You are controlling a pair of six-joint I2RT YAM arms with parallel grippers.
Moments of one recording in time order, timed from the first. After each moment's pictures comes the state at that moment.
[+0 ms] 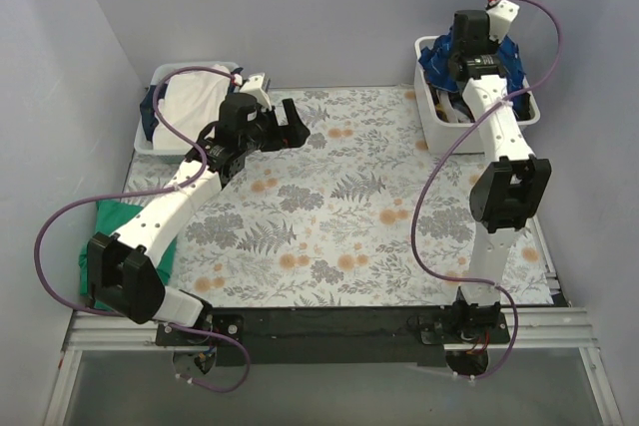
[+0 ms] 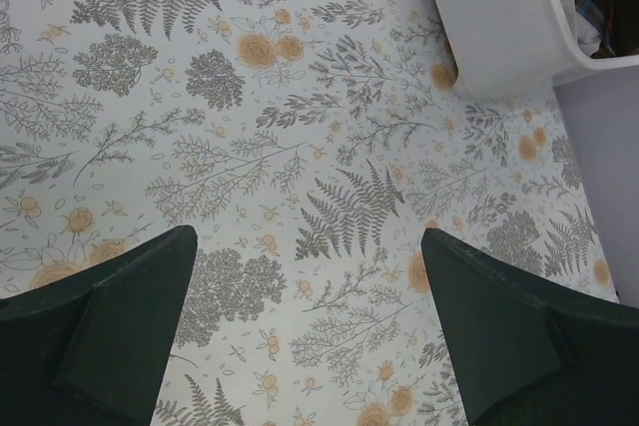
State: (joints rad) left arm -0.45 1.42 1.25 -0.25 0.08 -0.47; right arm 0.11 2.05 2.13 -0.54 0.69 0.36
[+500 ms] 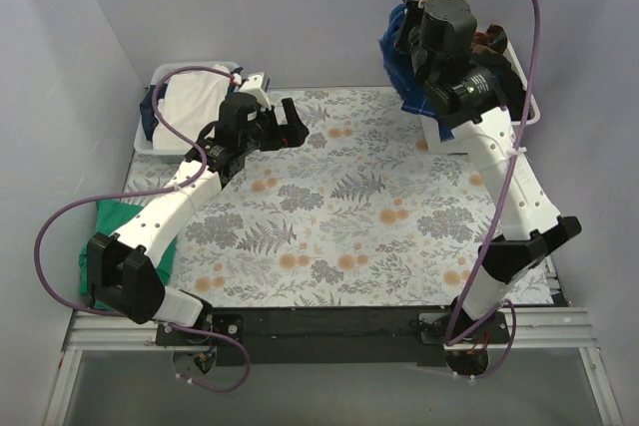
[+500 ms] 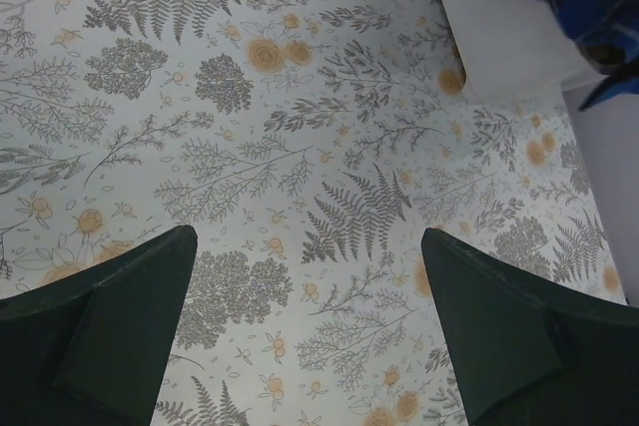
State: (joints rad) left arm -0.45 1.42 1.25 -0.25 0.06 -0.47; right arm 0.53 1.69 2.15 -0.49 0.53 0.19
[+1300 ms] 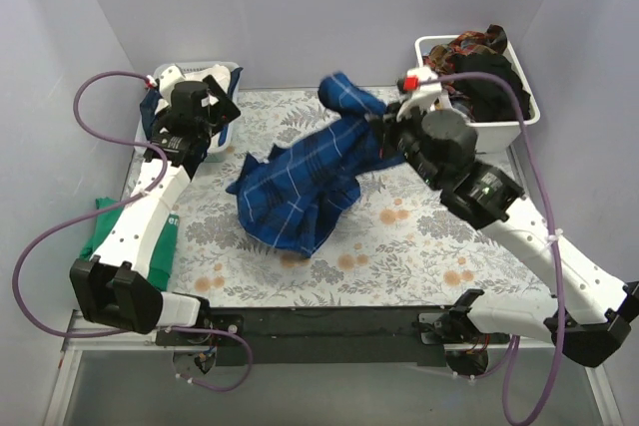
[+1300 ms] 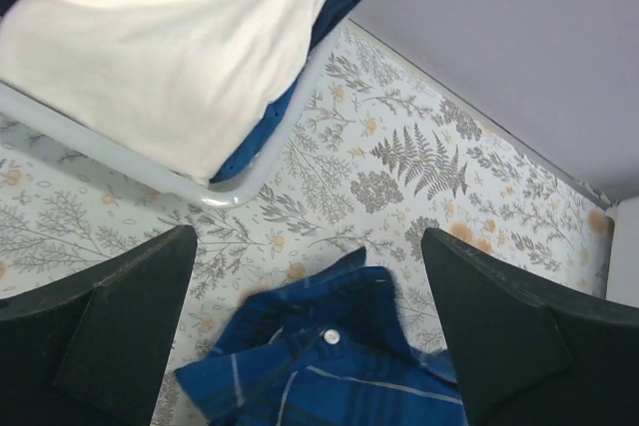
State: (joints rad) left arm -0.21 1.35 1.33 -0.44 -0.38 -0.64; right arm 0.82 1.14 1.42 -0.35 0.30 0.16
